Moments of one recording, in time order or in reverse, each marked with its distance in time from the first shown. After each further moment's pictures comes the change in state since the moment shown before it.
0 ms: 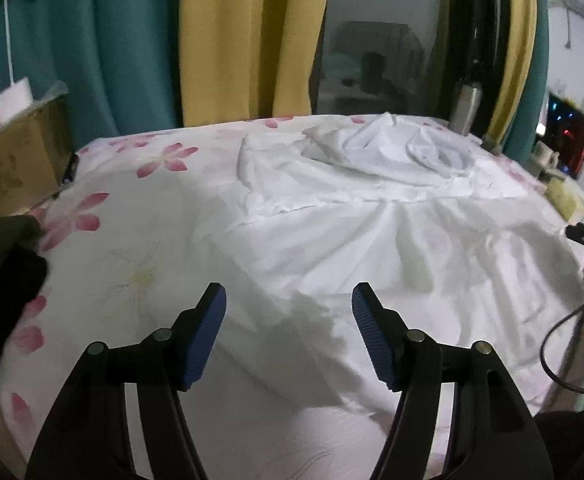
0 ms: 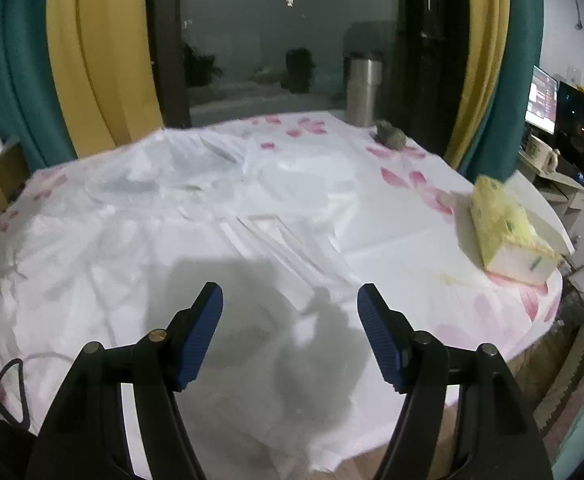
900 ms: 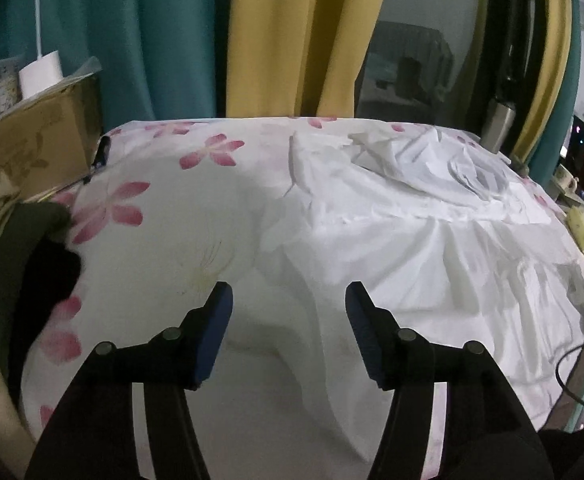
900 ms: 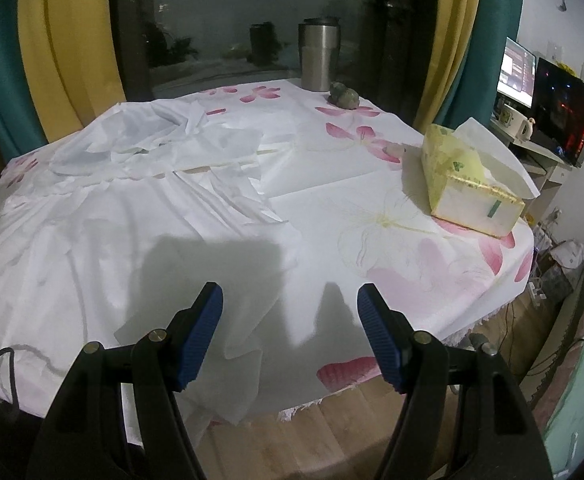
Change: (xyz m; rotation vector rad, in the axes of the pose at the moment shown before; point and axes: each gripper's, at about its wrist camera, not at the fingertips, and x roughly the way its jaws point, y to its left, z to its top) left arm 0.004 0.046 0.021 -0.085 0.038 0.039; right arm -0.004 -0.048 -0.025 0.036 0.063 -0.063
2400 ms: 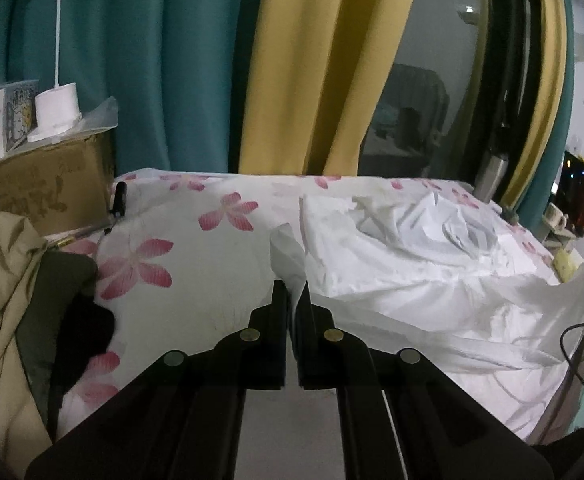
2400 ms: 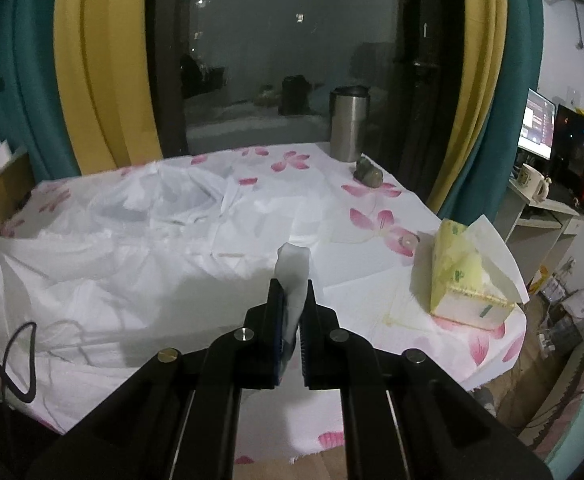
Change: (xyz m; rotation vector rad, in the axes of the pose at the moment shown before) left arm -0.040 0.031 0.034 -0.044 -0.157 -0.037; right arm -0.035 0.002 0.061 -0.060 -0.161 0.088
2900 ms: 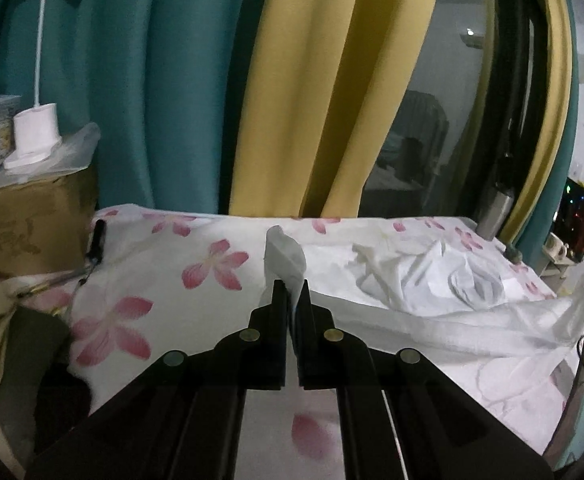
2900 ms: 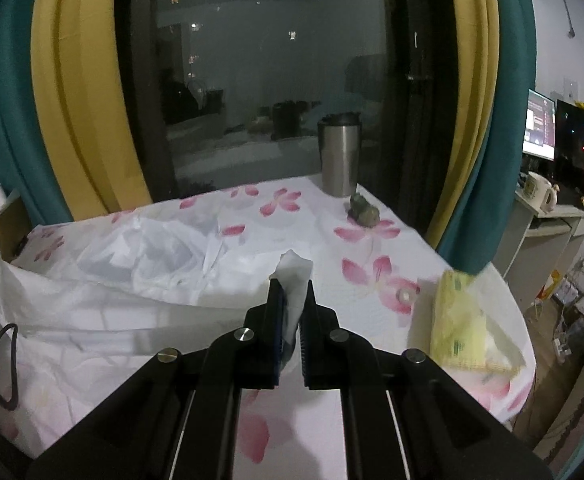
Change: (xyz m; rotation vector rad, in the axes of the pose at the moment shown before) left arm 0.045 -0.001 0.051 -0.027 -0.075 -0.026; right arm 0.033 -0.028 0.052 0.050 -0.073 0.026
